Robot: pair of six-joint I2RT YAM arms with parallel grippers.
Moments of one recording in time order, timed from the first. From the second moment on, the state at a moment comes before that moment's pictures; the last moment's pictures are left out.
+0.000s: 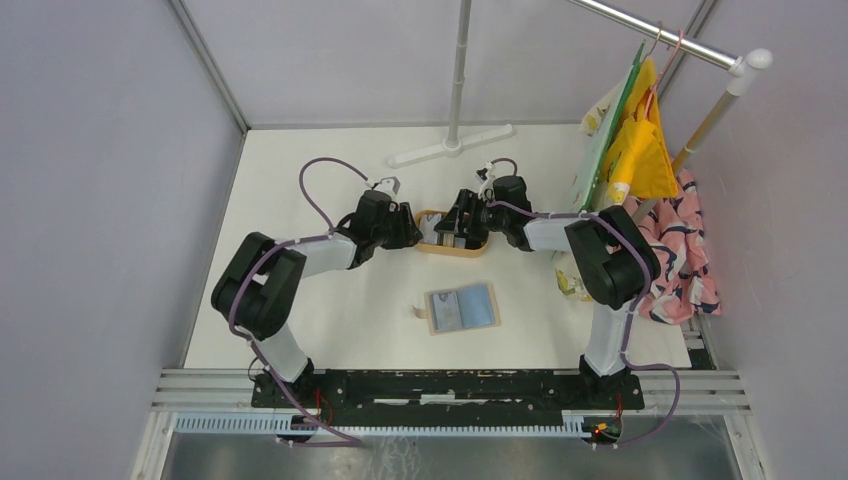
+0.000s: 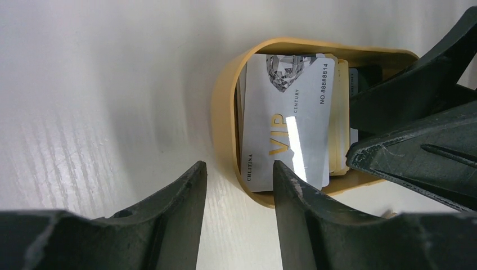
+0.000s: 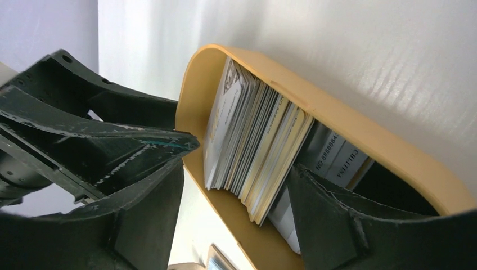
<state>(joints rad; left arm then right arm) -0.49 1.70 0.83 0.21 0.09 -0.51 0.43 1.92 0.98 0.35 -0.52 0.69</state>
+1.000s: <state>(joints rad) -0.48 1.76 0.87 0.21 0.19 -0.50 0.43 2.01 0.94 0.59 -0.65 0.92</state>
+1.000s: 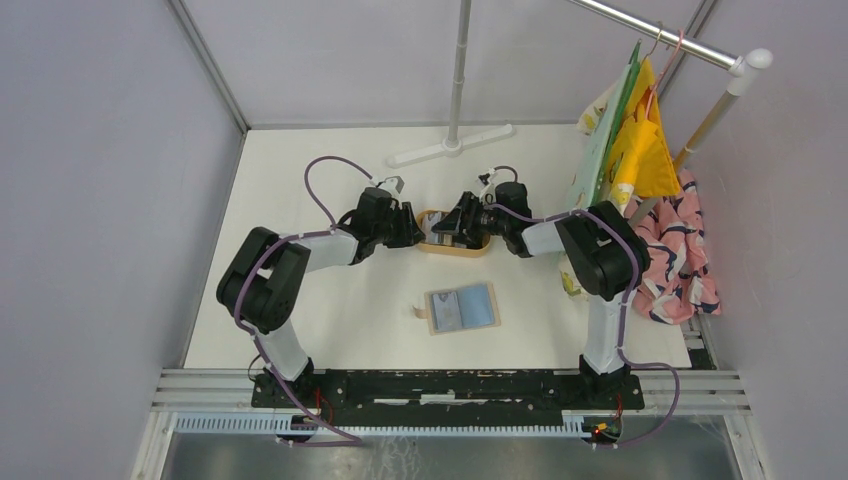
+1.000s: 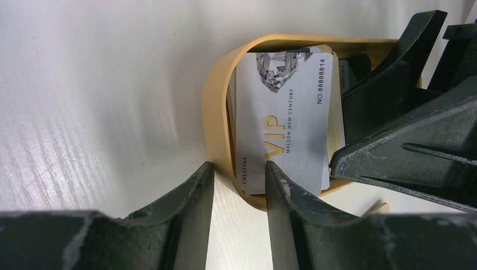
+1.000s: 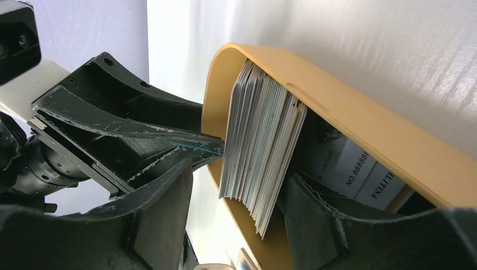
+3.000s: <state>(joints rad) -0.49 1.75 0.87 0.20 0.20 -0.50 0.30 1.90 0.90 0.41 -0.64 0.71</state>
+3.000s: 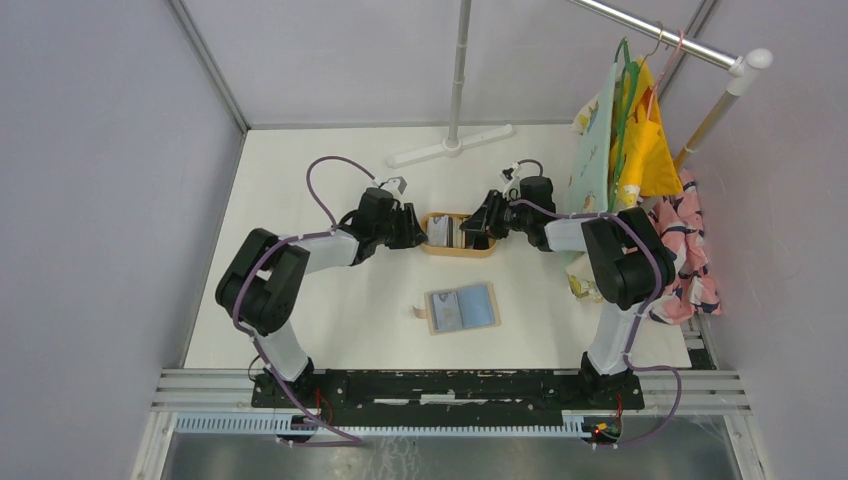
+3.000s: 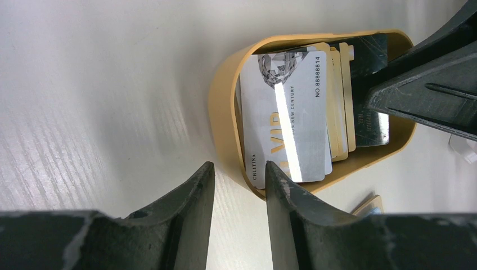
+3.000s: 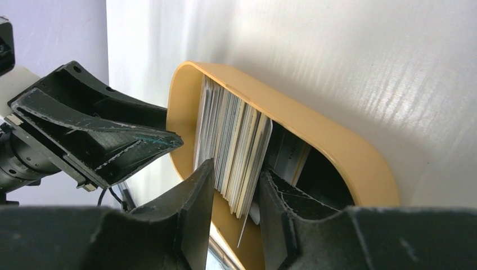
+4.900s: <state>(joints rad) -0.49 0.81 0.44 0.61 0.50 -0.69 0.25 1.09 0.47 0.60 -1.10 0.17</state>
